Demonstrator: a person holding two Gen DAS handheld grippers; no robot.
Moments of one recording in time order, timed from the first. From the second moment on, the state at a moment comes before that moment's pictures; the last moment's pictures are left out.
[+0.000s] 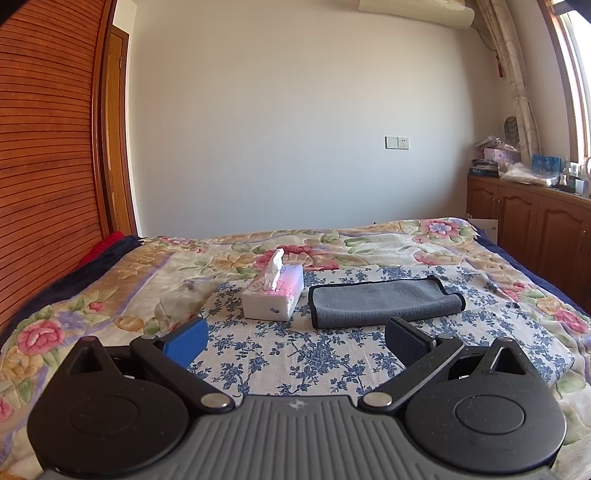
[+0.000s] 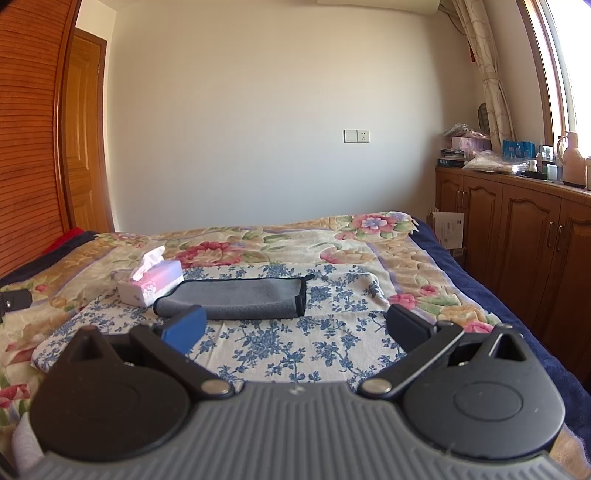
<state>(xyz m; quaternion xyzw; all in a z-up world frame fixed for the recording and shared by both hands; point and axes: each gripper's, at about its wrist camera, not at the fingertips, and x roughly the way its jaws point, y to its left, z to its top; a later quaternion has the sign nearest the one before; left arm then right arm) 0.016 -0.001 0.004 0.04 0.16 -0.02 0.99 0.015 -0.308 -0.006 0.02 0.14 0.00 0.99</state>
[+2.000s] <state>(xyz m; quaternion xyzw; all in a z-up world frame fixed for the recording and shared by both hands) 0.016 -0.002 0.003 0.04 0.16 -0.02 0.99 0.015 -0.309 -0.009 0.03 0.14 0.00 0.99</state>
